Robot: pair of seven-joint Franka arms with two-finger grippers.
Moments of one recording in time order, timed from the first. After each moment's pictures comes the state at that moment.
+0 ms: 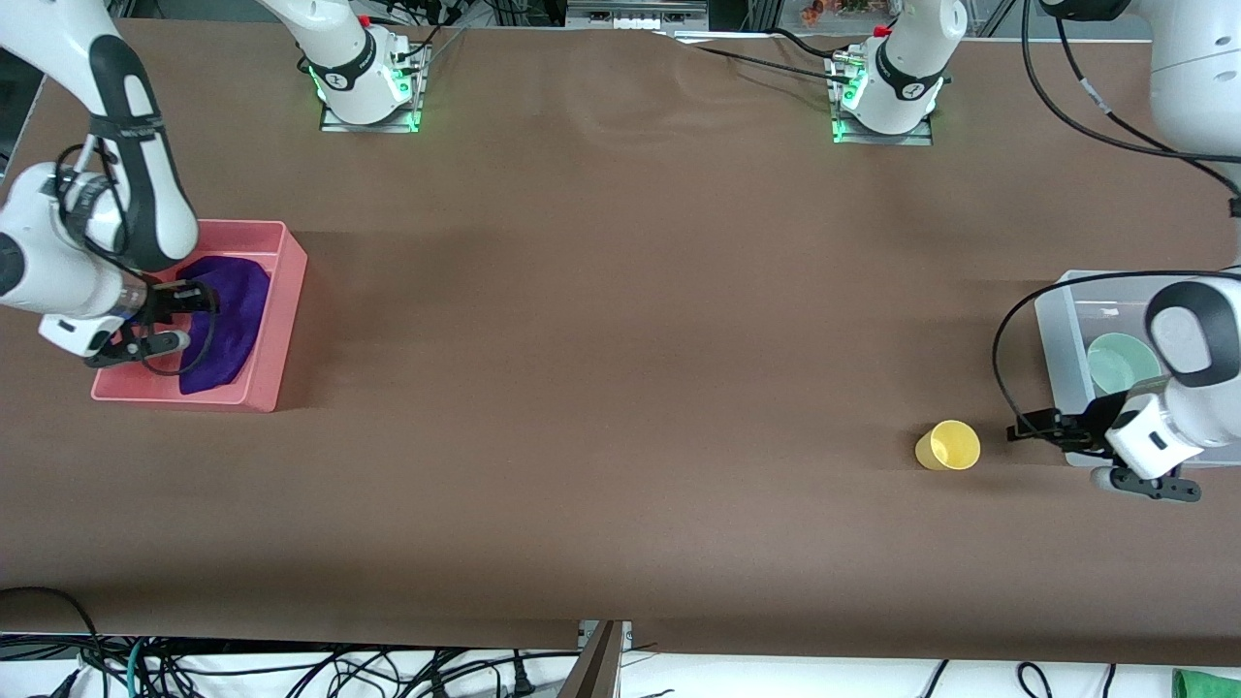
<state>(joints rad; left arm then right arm) 0.19 0.67 -0.01 -1.45 -0.24 2.09 0.37 0.06 0.33 -0.34 -2.01 -0.06 2.14 -0.53</state>
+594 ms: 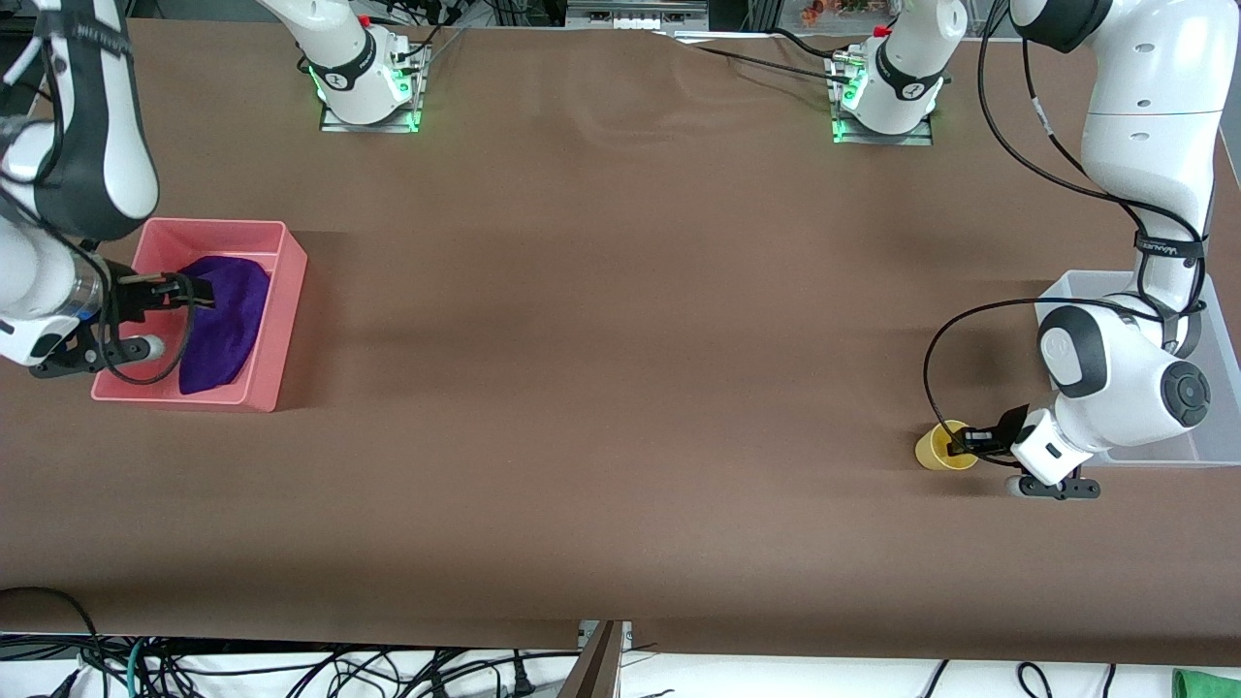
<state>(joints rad) 0.12 0.73 -0.01 -1.56 -0.24 2.28 0.25 0.07 0.22 -0.11 -1.70 -0.06 1.71 -0.22</state>
